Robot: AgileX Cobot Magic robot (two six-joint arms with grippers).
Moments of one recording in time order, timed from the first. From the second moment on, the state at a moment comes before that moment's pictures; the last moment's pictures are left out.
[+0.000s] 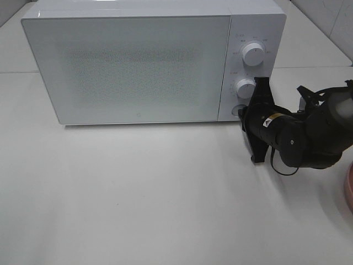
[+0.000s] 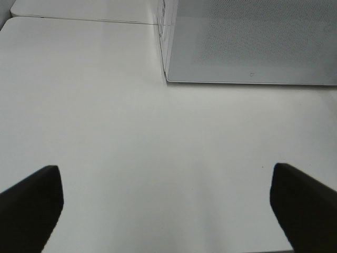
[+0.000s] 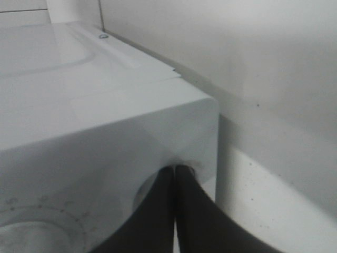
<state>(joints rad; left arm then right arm) -0.01 0.00 -0.52 -0.16 1.07 0.01 0.38 2.11 -0.75 0.28 -0.89 1.48</state>
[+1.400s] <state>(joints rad) -0.01 0.00 -0.52 -0.16 1.07 0.01 0.41 2.12 -0.84 0.46 -0.85 1.27</state>
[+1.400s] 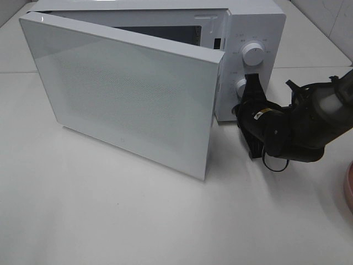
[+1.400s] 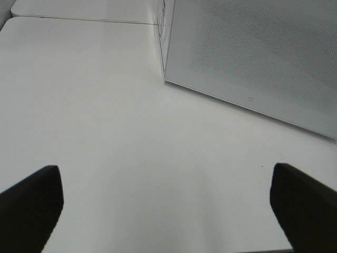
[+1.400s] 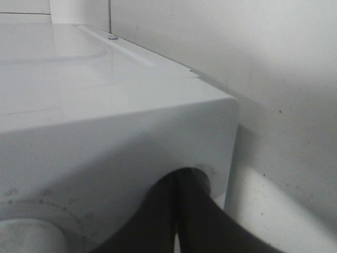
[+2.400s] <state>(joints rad) -0.01 0.00 -0.52 -0.16 1.07 0.01 0.42 2.12 -0.83 0.38 -0.81 1.38</state>
